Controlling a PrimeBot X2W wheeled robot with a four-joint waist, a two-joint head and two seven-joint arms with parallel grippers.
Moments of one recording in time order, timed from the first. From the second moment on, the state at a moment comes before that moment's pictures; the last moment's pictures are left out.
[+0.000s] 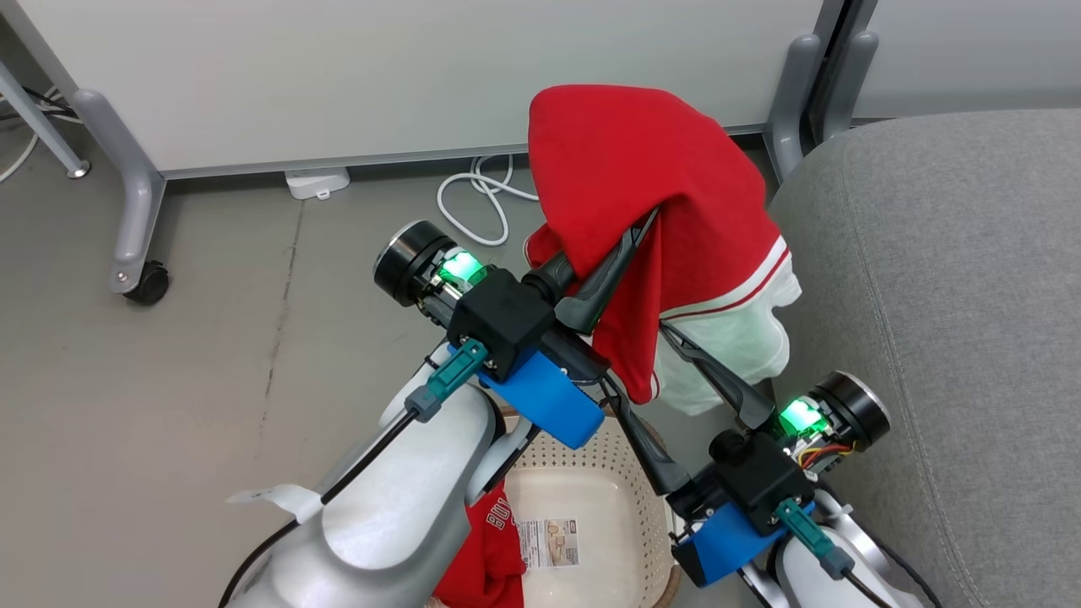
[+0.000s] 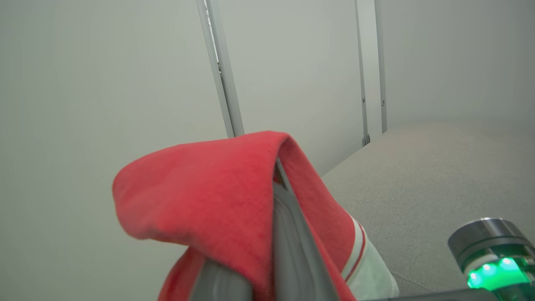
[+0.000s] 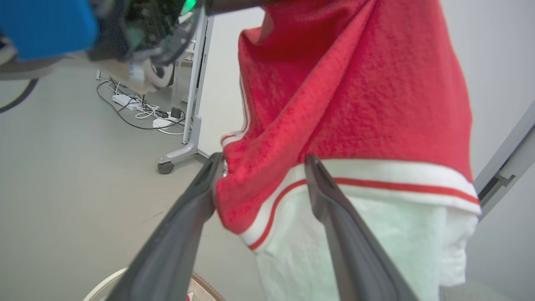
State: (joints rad) left arm -0.65 0.08 -0.69 0.33 -0.28 -0.13 -0.26; right arm -0.25 -0.06 0.36 0.16 -0.21 0.13 -0.26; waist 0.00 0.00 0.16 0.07
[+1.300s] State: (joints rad) left arm -0.68 0.05 -0.78 0.31 -0.35 -0.04 -0.26; right arm -0.37 -0.05 0.31 0.28 -0.14 0.13 -0.26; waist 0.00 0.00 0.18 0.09
